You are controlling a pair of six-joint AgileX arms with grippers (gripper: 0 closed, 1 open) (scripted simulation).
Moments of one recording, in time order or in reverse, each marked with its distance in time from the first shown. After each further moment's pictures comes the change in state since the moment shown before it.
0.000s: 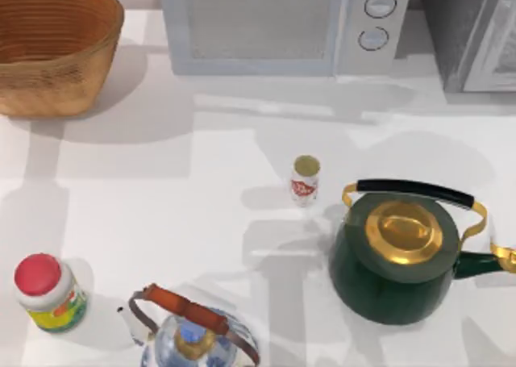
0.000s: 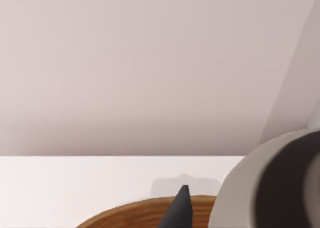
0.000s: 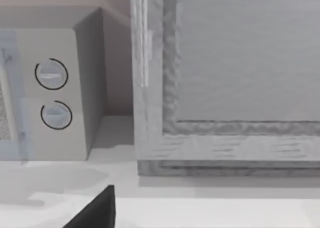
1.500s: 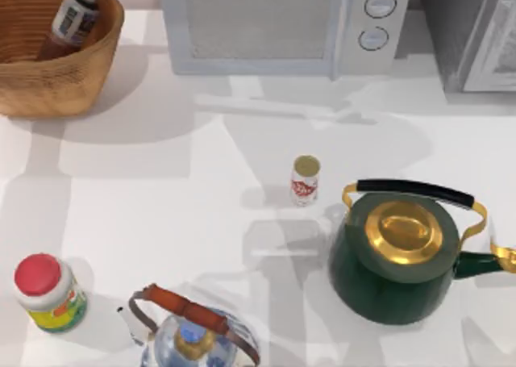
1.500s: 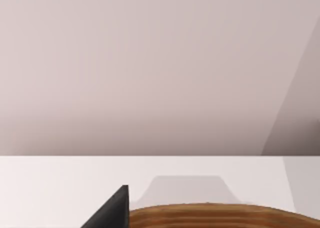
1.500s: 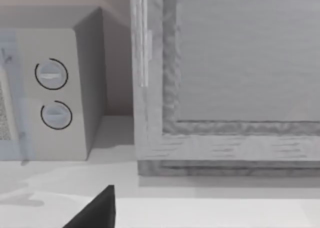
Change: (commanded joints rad) left arm -0.006 0.078 -0.032 0.110 -0.004 -0.004; right arm 0.000 0.000 0.000 0.000 0.000 0.000
